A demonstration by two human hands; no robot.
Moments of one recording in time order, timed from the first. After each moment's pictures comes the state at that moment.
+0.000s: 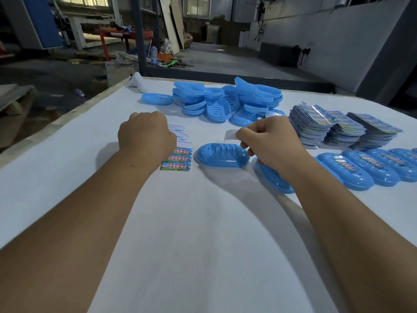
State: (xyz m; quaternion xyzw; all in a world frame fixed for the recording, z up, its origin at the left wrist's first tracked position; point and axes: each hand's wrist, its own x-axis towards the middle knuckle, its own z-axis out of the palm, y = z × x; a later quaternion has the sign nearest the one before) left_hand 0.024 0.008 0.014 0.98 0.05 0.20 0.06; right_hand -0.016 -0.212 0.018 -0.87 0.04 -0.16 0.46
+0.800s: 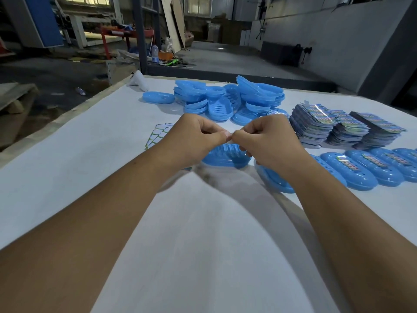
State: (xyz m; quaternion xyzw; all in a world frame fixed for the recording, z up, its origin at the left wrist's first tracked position) left_hand 0.000 -0.027 0.016 0.84 -0.19 0.04 0.50; right_hand -0.024 -0.202 0.021 -0.88 -0.01 -0.16 0.44
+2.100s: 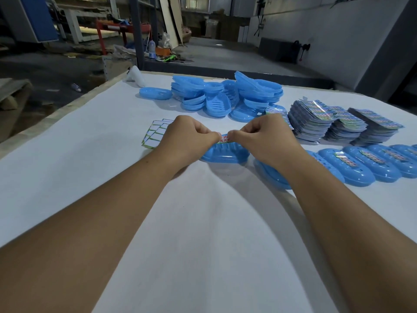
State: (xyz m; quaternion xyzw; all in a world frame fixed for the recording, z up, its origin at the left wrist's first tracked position) left_hand 0.018 -0.036 -0.005 0.86 -0.05 0.07 0.49; right_hand -0.008 -0.212 0.011 -0.91 0.04 -0.15 0.39
